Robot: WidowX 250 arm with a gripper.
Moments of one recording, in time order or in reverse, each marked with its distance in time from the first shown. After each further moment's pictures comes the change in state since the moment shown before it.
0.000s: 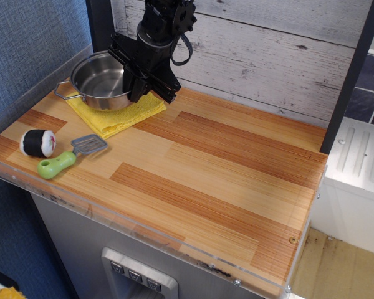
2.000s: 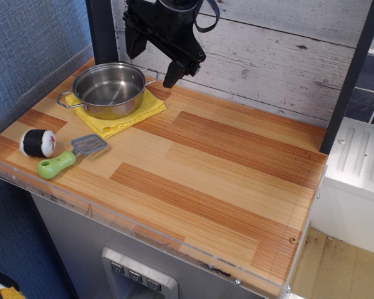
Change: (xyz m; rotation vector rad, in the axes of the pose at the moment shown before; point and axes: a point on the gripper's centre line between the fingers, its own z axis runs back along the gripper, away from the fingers) arm 0.005 -0.008 0.068 0.002 -0.108 0.029
